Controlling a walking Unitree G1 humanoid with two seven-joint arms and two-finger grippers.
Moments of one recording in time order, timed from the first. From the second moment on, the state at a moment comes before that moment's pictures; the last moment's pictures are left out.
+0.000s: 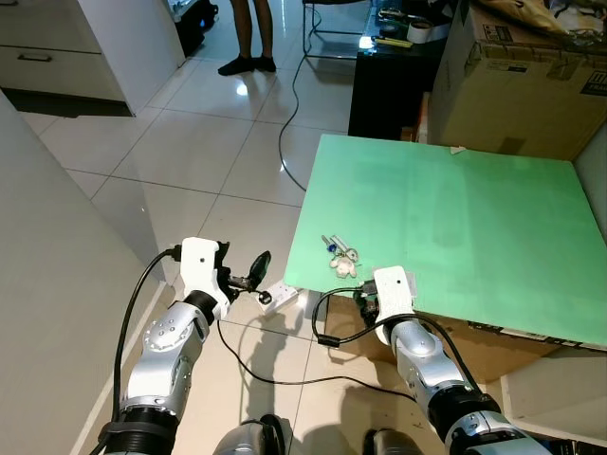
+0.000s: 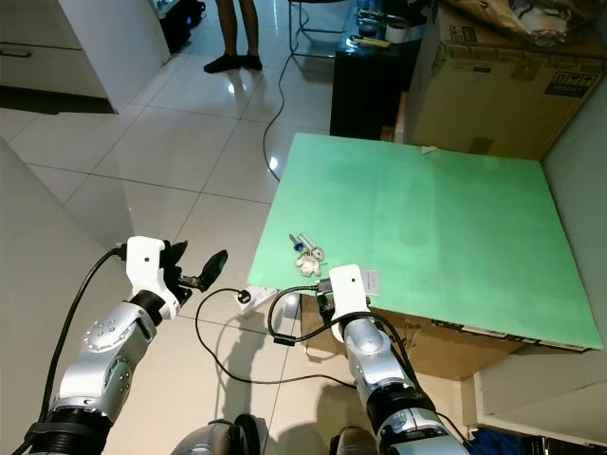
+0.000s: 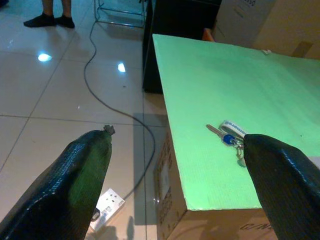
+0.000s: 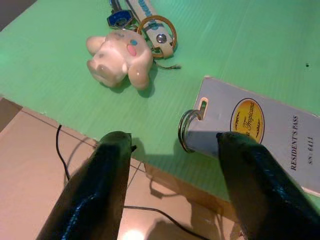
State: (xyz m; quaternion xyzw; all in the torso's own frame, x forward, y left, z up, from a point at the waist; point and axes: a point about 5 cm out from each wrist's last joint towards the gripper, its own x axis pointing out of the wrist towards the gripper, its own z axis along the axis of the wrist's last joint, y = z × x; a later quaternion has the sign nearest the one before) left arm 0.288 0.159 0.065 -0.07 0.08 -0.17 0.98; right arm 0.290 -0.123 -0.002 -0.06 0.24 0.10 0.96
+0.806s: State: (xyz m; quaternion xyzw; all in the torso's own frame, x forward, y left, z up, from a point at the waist) left arm 0.263 0.142 0.030 -0.01 0.18 -0.33 0.93; right arm 0.291 -0.123 -0.002 -0.07 0.24 0.10 0.96
